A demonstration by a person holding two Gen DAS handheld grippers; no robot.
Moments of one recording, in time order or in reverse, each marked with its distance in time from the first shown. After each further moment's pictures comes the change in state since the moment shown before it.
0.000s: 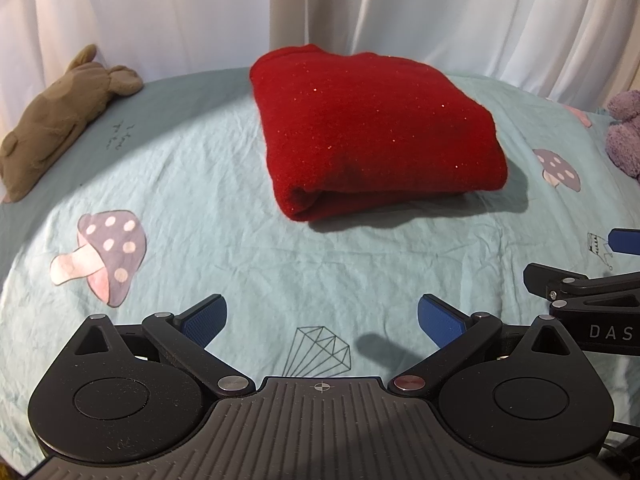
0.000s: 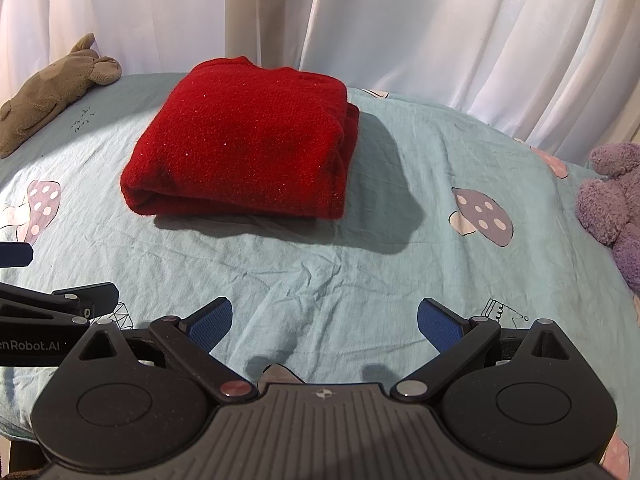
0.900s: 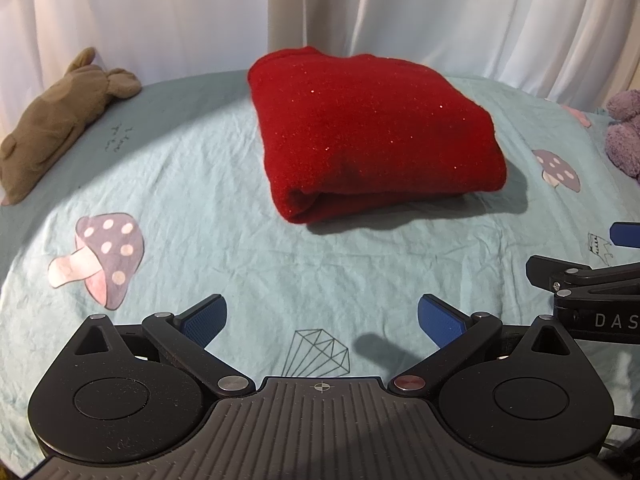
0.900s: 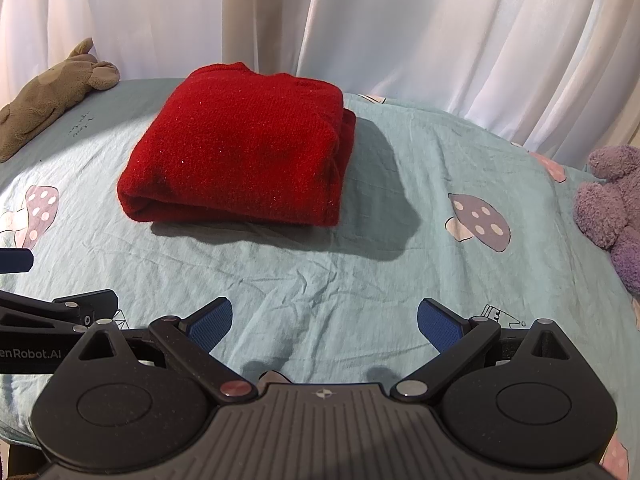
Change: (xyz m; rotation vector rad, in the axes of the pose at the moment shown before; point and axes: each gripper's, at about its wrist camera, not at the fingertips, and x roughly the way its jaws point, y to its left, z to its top) left arm 0.002 -0.003 -0.001 0.003 -0.009 0.007; right arm -0.001 -0.003 0.002 0.004 -0.012 -0.001
